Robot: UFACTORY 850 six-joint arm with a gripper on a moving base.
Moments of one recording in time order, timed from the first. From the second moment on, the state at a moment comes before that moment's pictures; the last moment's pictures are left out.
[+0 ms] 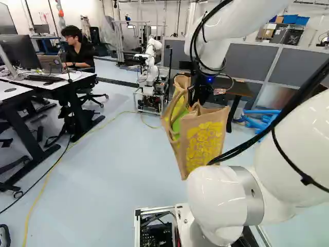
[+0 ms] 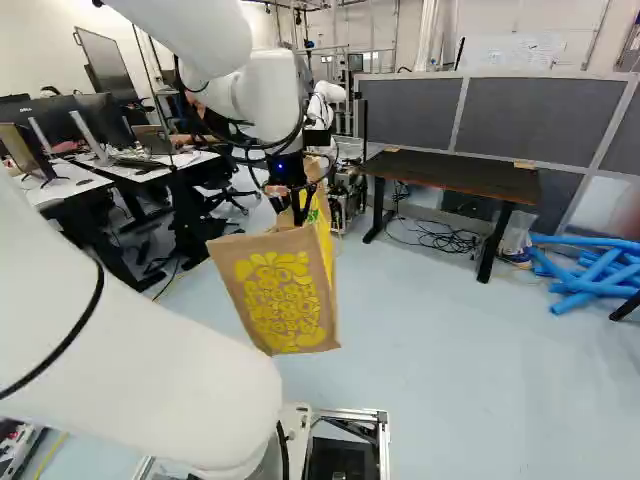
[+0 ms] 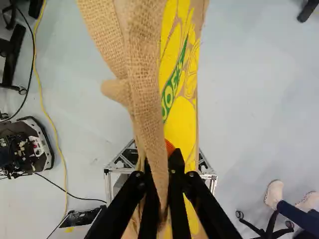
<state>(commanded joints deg) -7.7 13.8 -45.6 5.1 -50.2 -12.0</state>
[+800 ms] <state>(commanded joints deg) -8.0 14.4 -52.5 5.1 -59.4 -12.0</state>
